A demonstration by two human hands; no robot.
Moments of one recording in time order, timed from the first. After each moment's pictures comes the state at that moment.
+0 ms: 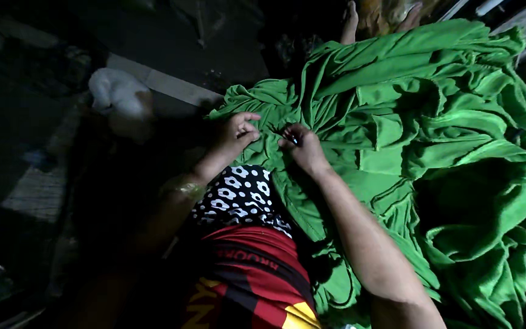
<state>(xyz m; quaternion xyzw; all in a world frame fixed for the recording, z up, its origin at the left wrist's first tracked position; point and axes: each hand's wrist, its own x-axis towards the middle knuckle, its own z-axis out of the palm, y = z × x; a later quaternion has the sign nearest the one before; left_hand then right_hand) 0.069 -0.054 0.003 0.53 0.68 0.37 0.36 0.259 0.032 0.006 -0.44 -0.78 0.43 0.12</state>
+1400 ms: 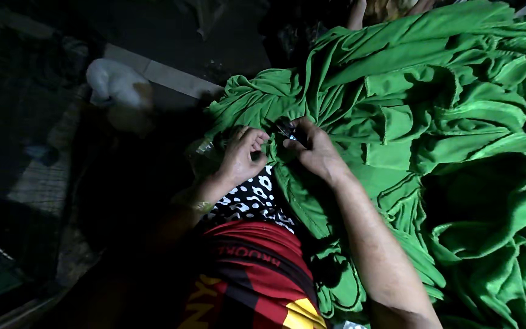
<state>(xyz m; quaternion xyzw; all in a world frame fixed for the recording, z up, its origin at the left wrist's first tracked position) 0.101 -0.082 -0.031 0.62 0.64 0.41 0.21 0.274 0.018 0.031 -0.41 -0.79 0.44 0.09</state>
